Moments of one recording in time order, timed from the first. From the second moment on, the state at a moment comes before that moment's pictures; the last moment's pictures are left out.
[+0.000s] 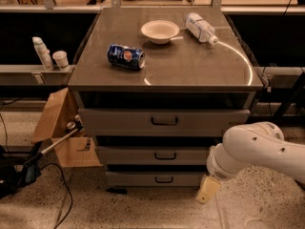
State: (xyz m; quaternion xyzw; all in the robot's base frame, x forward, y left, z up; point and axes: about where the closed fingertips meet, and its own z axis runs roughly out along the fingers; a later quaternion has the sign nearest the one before) arm 0.443 -0.185 0.582 -0.53 0.84 0.04 0.13
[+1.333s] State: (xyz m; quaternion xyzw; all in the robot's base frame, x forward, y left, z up) arm 0.476 -0.162 0.523 -0.56 0.82 0.05 0.16
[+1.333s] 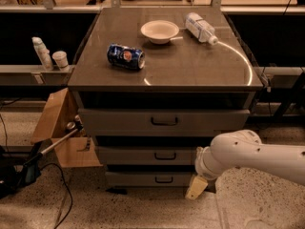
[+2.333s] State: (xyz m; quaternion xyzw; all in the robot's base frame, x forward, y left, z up) arm 0.526 -0.146 0.486 -0.55 0.80 0.00 0.22
